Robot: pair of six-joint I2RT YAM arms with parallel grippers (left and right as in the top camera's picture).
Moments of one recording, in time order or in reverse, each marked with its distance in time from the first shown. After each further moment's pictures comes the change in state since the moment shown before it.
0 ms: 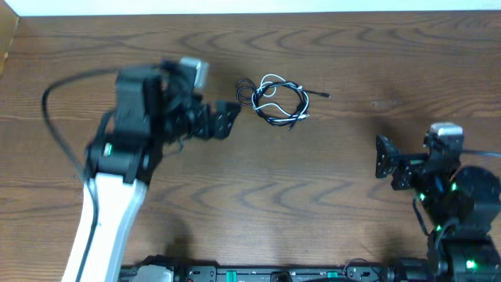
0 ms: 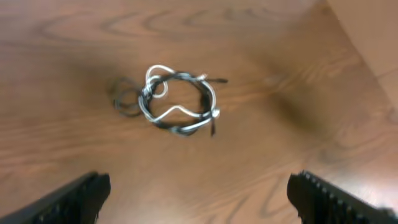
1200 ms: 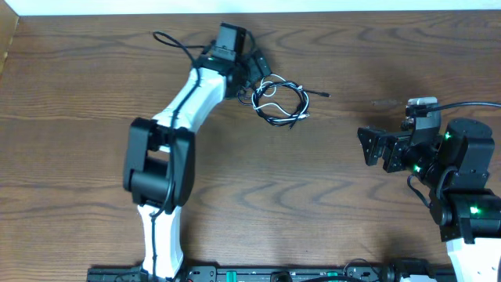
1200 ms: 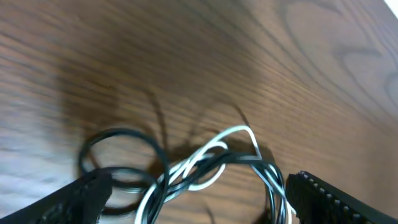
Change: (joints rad) left arm -0.135 0.911 0.347 0.325 -0.288 -0.698; right arm 0.000 0.300 0.171 -0.124 -0.179 -0.006
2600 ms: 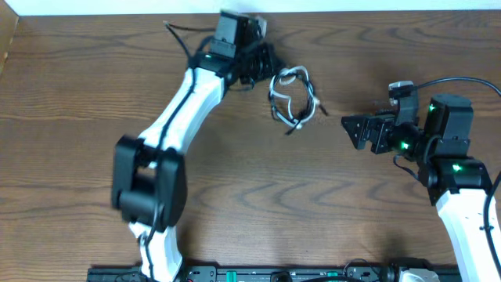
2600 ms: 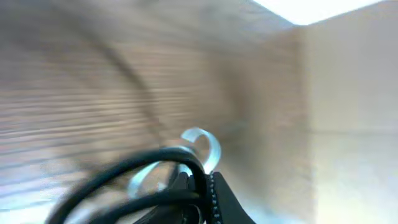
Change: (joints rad) left arm -0.019 -0.187 0.006 0.047 0.428 0.171; right arm 0.000 0.253 0.001 0.184 -0.210 0.053
